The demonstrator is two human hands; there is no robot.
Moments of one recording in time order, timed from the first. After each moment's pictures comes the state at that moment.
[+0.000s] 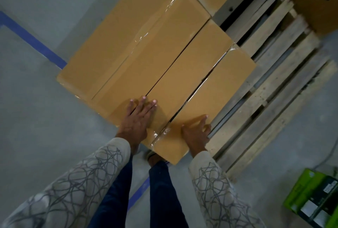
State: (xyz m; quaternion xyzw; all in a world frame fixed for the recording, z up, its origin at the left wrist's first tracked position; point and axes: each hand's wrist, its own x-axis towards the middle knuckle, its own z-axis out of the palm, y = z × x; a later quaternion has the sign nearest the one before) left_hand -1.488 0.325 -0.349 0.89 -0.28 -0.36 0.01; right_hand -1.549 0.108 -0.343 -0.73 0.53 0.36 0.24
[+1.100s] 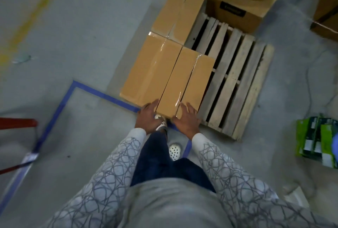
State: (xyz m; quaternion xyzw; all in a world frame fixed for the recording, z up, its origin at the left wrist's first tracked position) left_hand -1.577 0.448 0.019 0.87 -0.10 -0.36 0.31; right_hand -1.652 0.277 0.025 -0.86 0.32 0.26 0.31
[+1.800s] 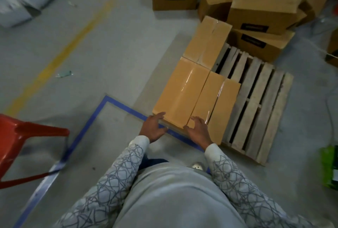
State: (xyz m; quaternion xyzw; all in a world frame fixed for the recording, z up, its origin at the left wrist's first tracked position) left_hand -1.506 0.617 0.058 0.87 -0.11 -0.33 0.35; right_hand -1.583 0.412 0.069 -0.83 0.33 0.22 0.40
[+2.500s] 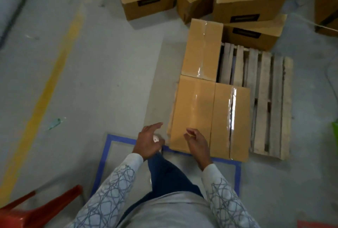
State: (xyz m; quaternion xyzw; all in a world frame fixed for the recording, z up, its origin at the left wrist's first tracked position) left_hand -1.200 0.652 0.046 0.84 -0.20 -0.38 0.33; right_hand -1.330 0.481 0.066 -0.66 0.51 0.08 0.55
